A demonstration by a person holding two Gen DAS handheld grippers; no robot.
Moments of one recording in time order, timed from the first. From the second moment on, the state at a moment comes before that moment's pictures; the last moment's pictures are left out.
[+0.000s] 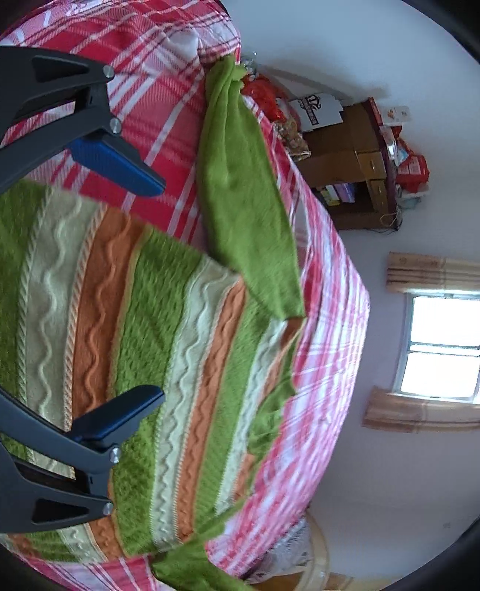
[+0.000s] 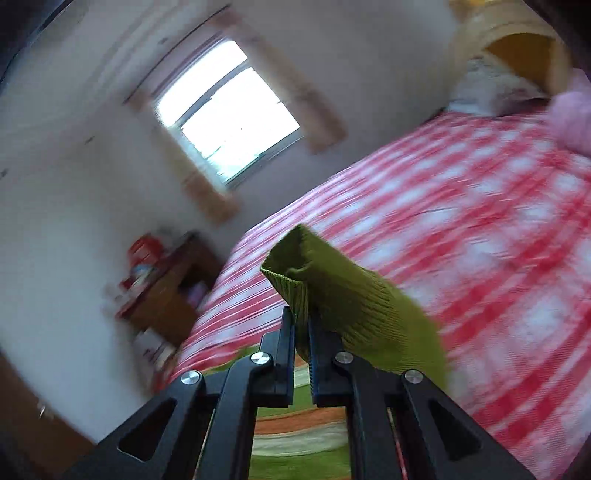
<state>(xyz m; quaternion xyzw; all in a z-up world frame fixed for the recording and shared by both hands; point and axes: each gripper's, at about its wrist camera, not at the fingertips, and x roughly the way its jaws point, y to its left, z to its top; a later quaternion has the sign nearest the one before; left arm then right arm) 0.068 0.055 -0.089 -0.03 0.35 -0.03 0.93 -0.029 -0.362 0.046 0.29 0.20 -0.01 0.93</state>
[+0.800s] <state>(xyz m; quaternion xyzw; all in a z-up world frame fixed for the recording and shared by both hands) 0.083 0.140 -0.101 -0.07 0.34 0.02 0.94 0.199 -0.064 -0.167 0.27 0.43 0.19 0.84</state>
